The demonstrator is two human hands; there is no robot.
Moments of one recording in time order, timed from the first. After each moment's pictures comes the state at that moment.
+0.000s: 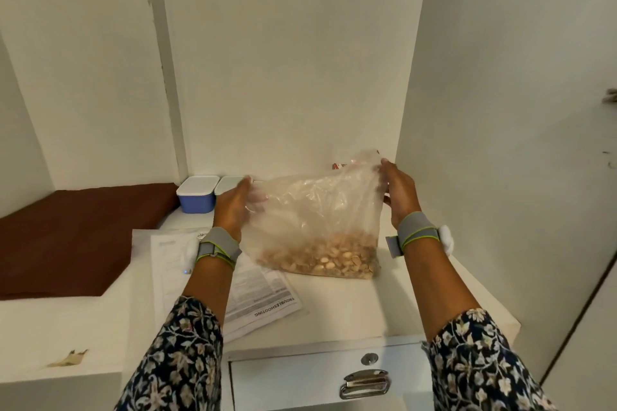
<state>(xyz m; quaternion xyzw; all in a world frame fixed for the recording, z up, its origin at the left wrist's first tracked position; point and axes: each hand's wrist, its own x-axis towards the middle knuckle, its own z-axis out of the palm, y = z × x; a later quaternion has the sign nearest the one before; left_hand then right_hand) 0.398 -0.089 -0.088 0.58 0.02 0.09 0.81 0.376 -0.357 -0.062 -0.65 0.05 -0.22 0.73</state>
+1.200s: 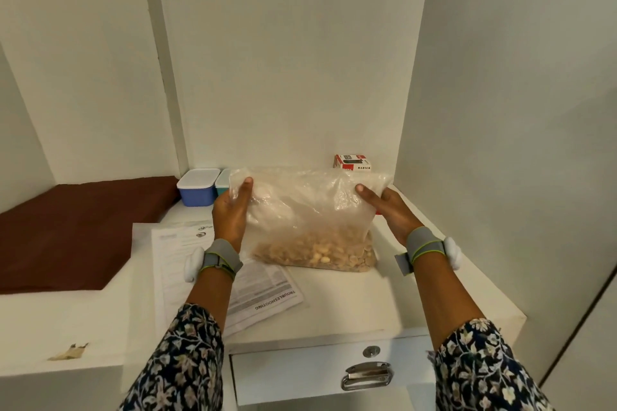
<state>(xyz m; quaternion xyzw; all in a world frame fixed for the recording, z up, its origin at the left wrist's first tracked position) 0.396 -0.084 -0.124 0.62 0.01 0.20 0.76 0.364 -0.363 -0.104 -0.72 -0.07 -0.08 0.68</state>
